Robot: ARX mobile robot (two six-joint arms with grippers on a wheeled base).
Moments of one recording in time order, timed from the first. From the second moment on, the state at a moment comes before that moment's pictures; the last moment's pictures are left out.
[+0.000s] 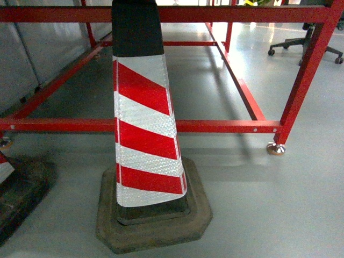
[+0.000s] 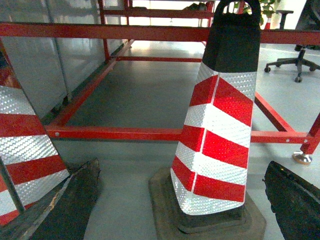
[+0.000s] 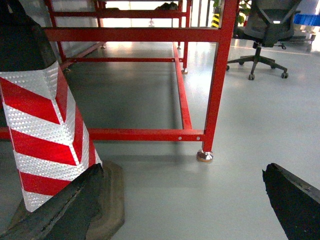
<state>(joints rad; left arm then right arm) 0.00 0.01 0.01 0.00 0.00 -0.01 0.00 0.01 0.01 -0.01 0.00 0.00</state>
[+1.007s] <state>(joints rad) 0.00 0.01 0.01 0.00 0.00 -0.01 0.00 0.01 0.01 0.00 0.00 0.00</state>
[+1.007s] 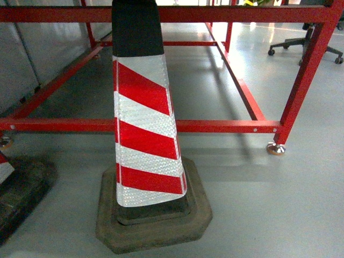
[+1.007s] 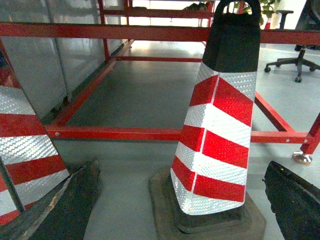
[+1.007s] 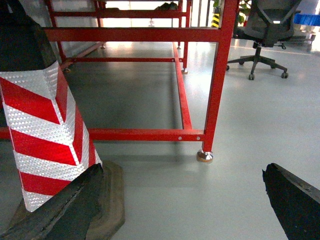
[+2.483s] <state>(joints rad) 0.00 0.01 0.01 -0.01 0.00 -0.01 0.00 0.01 0.01 0.00 0.00 0.00</state>
